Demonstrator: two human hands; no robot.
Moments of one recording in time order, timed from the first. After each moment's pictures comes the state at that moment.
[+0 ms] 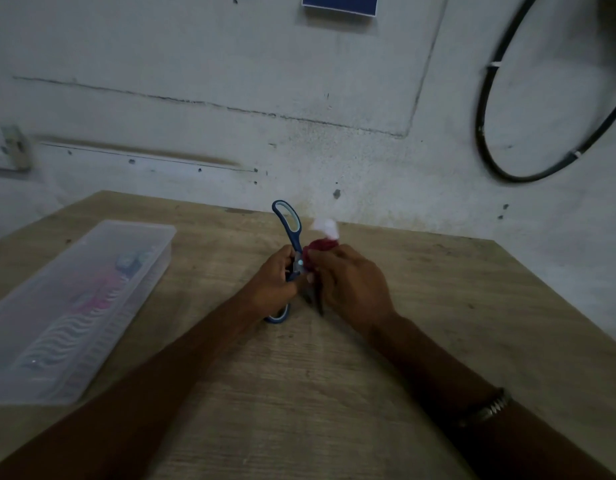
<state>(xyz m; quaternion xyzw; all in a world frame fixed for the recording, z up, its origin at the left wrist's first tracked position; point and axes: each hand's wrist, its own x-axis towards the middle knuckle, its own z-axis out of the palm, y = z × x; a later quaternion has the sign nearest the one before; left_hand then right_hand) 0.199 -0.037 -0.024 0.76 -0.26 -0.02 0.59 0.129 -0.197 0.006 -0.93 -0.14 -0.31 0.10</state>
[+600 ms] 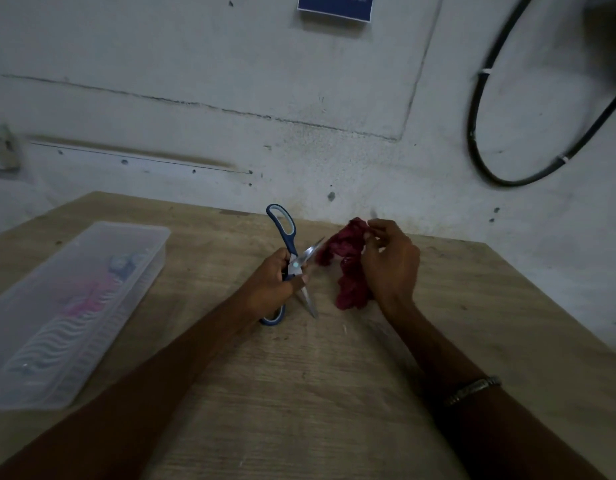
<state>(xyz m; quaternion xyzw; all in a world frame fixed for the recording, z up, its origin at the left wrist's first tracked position) 0.194 -0.039 -0.017 0.79 -0.24 -0.02 0.57 0.155 -0.239 0.015 -0.82 0.12 -0.45 0.34</state>
